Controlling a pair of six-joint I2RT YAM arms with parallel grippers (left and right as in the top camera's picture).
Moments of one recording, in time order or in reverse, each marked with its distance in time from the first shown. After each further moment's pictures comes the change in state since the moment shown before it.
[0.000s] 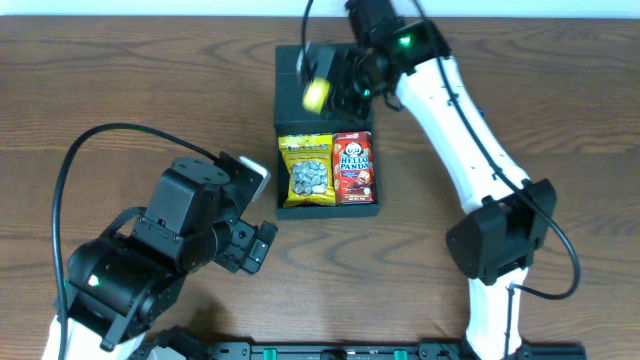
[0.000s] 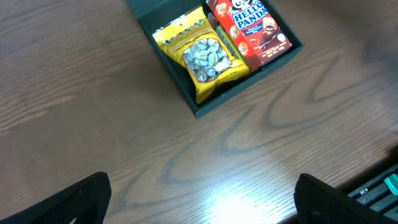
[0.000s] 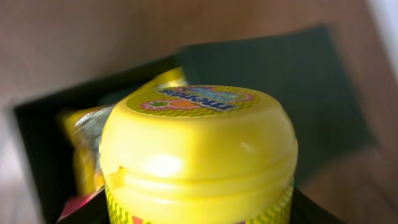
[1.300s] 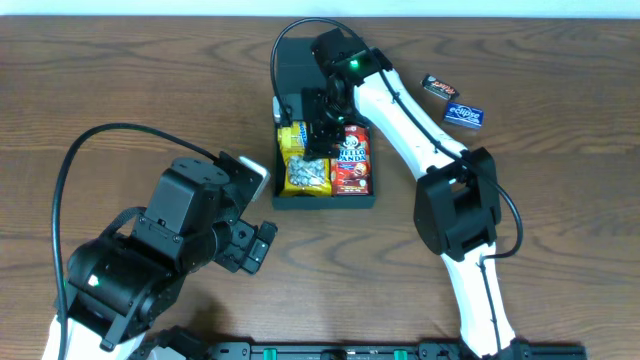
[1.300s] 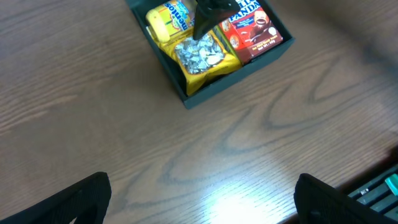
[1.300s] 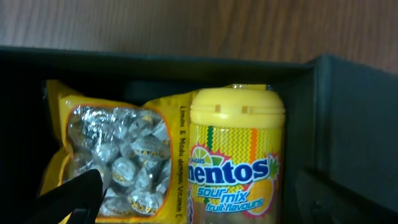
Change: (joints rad) left arm 0.000 0.000 0.000 0.000 0.000 0.000; right arm 0.050 0.224 -0.041 0.135 -0.079 -0.226
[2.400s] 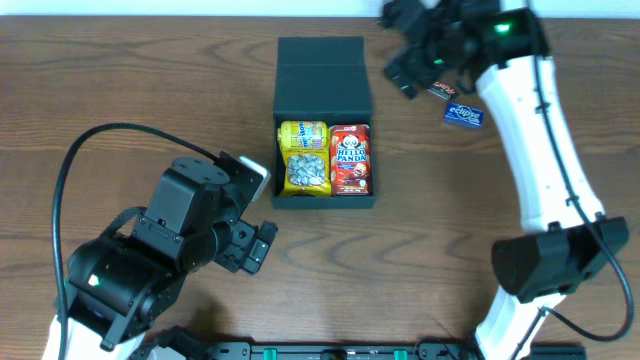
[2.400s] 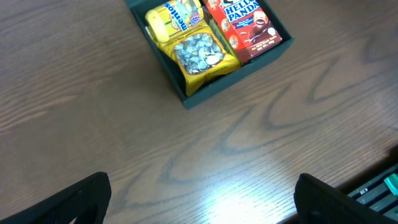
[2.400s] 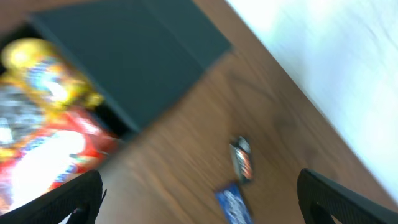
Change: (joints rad) left arm 0.000 0.000 0.000 0.000 0.000 0.000; right arm -0.312 -0.388 0.009 -0.023 0.299 0.456
